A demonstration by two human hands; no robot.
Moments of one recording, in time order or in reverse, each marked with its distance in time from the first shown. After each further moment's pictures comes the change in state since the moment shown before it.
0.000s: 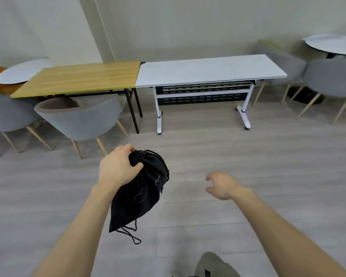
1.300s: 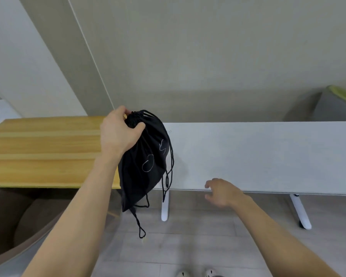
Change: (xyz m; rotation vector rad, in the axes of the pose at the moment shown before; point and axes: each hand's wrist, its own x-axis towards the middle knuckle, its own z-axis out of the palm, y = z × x) left_hand 1.020 0.051 -0.022 -0.362 0.422 -0.079; right_hand 0.848 0.044 -0.492 0.028 0.019 -0.113
